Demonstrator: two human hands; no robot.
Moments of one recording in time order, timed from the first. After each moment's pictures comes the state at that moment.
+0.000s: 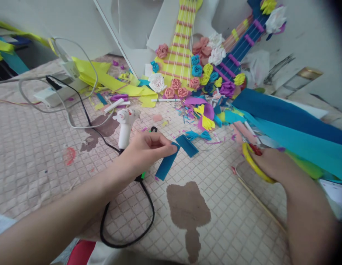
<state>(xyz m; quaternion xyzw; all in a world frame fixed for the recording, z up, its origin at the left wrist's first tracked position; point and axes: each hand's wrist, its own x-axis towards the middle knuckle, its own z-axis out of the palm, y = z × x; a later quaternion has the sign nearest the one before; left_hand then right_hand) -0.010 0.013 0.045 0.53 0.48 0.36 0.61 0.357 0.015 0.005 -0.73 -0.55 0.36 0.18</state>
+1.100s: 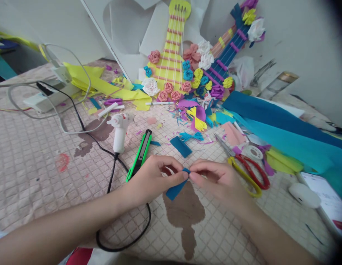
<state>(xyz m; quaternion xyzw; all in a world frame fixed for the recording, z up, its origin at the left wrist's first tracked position) 0.010 -0.009 0.021 0.63 0.39 0.27 0.61 0.191 -0.041 0.024 -0.50 -0.60 0.49 0.39</state>
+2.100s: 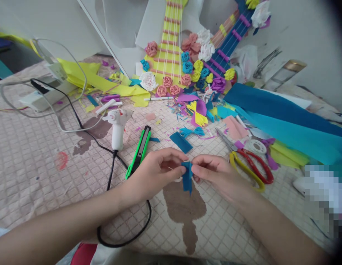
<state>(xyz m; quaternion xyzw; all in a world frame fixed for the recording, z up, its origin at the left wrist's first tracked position) 0.013 -0.012 0.019 0.60 0.37 0.32 0.63 0.198 -0.034 0.012 -0.48 -0.50 0.63 0.35</state>
